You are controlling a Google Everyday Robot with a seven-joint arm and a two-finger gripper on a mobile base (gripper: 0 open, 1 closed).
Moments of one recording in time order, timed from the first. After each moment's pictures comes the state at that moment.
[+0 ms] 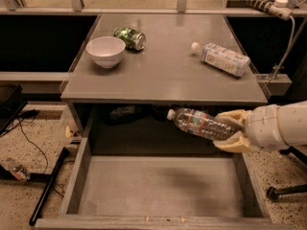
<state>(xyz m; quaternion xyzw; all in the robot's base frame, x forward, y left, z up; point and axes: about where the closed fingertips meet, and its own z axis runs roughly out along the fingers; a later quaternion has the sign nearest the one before) 0.464 -0.188 0.800 -0.62 0.69 0.09 0.38</state>
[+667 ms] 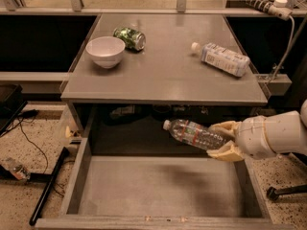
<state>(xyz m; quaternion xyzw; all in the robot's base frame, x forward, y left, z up) 0.461 -0.177 0.754 -0.60 0.70 0.13 0.36</state>
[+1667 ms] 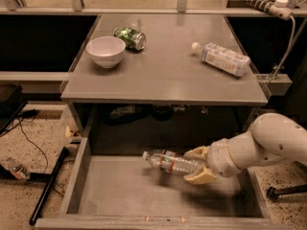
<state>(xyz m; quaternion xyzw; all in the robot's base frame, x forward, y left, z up) 0.441 -0.121 0.653 -0.62 0.69 0.24 0.29</state>
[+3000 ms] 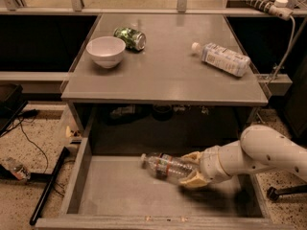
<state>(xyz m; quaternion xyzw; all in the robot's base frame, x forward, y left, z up) 0.449 -0.108 0.613 -0.61 0.71 0.21 0.29</state>
